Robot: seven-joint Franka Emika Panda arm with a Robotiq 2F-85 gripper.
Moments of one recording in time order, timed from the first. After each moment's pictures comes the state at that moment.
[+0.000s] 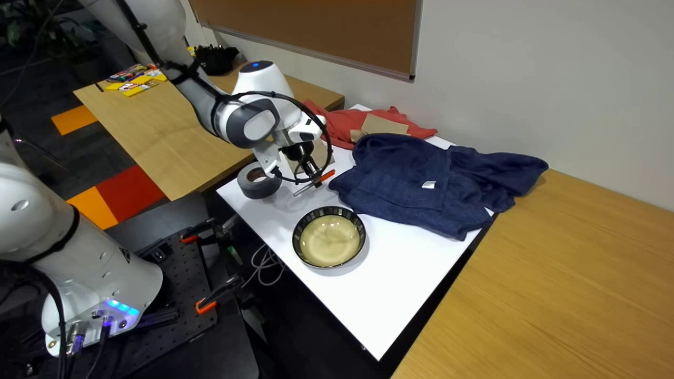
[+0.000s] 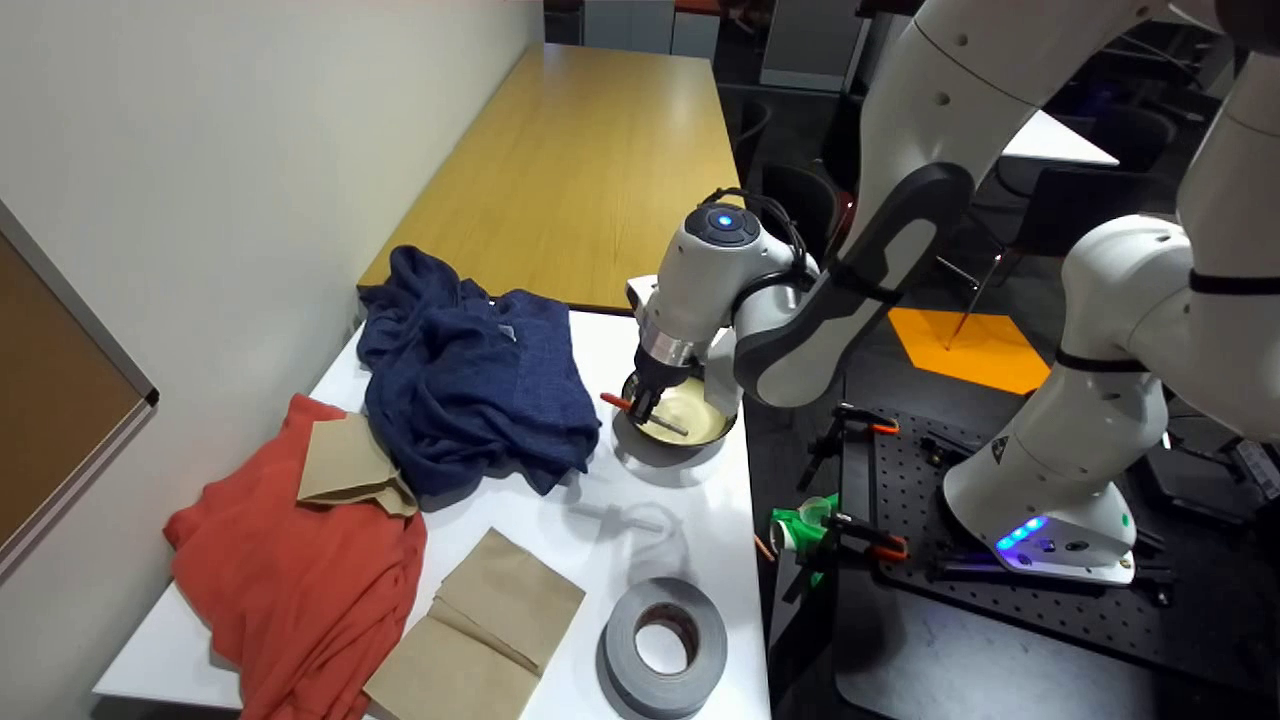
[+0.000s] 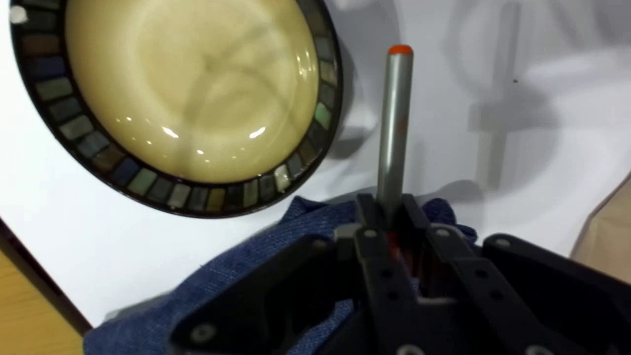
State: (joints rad) arm 0.40 0.32 -0.31 -2.52 -0.15 3.02 0.28
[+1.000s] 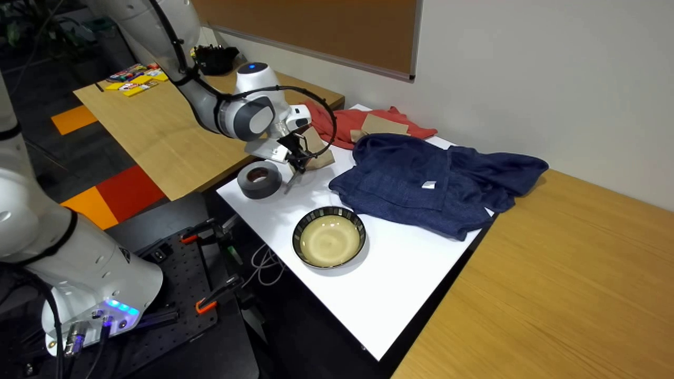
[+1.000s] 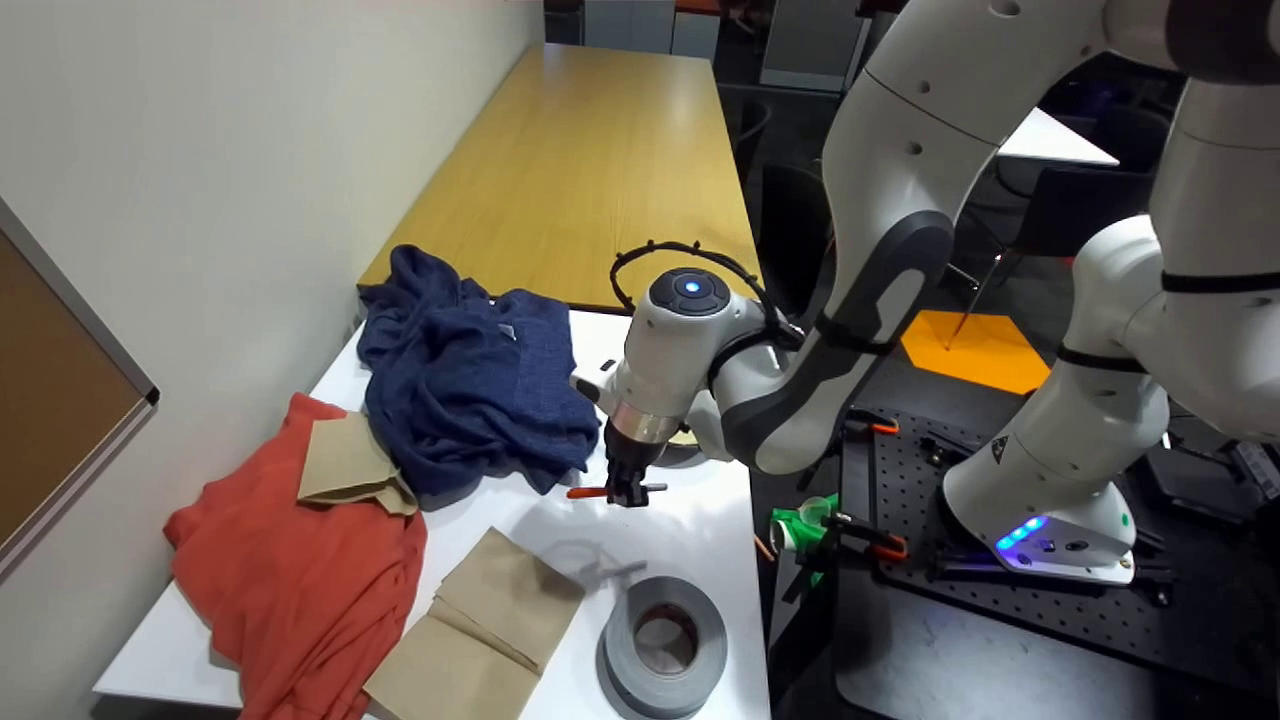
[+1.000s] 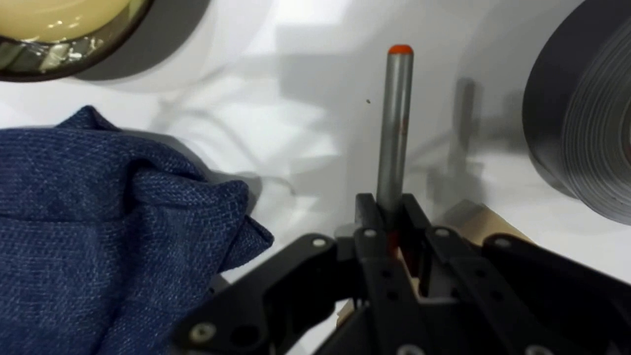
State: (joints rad) arm 0.24 0.43 0.01 -2.42 -0.19 3.02 -0.09
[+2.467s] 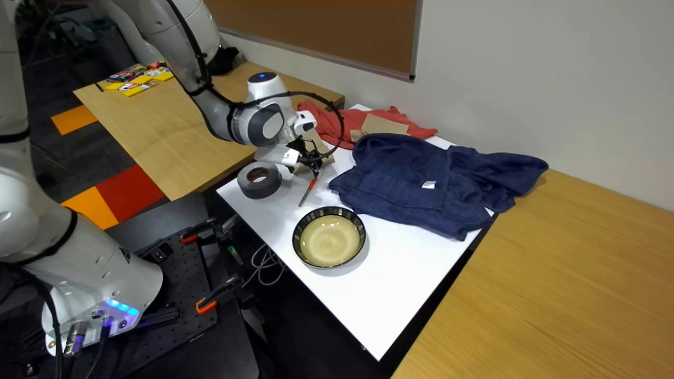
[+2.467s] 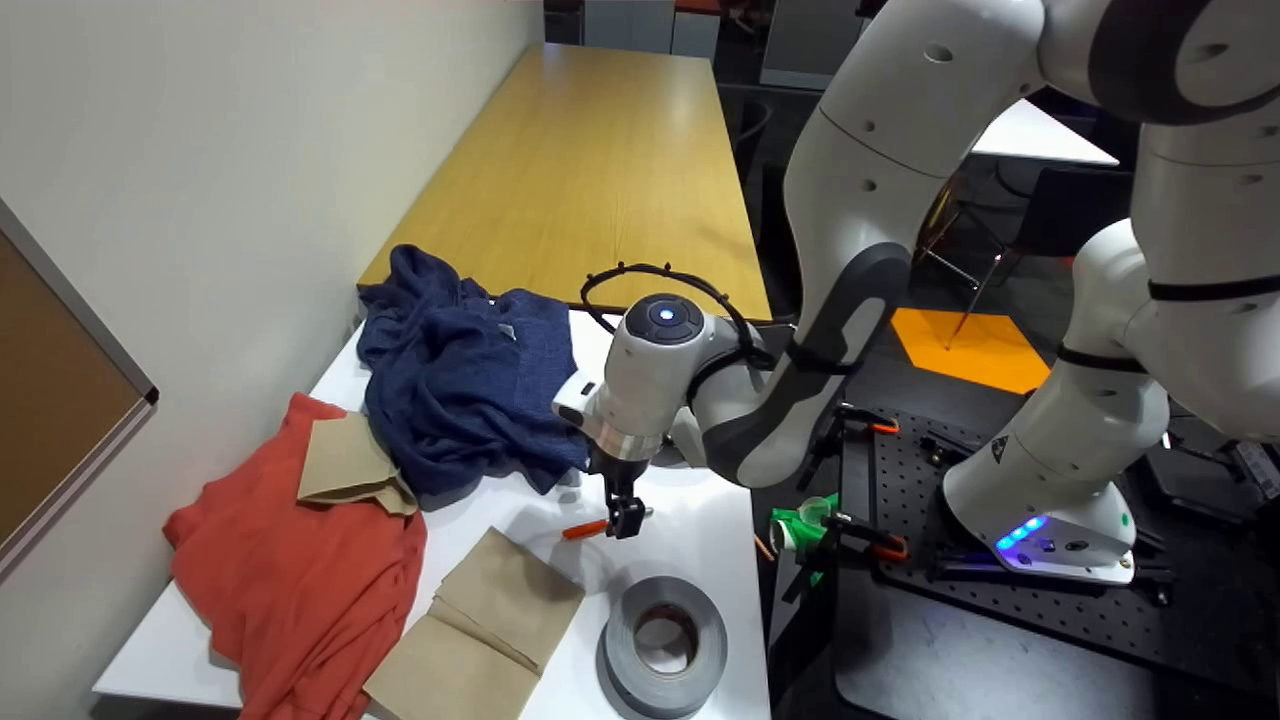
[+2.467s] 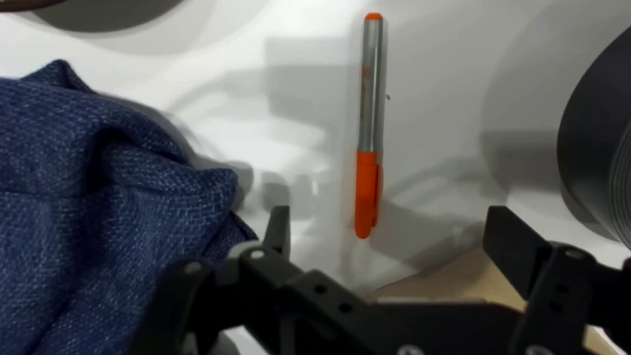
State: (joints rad) arm 0.24 0.54 0.01 -2.33 -0.27 3.02 -0.14
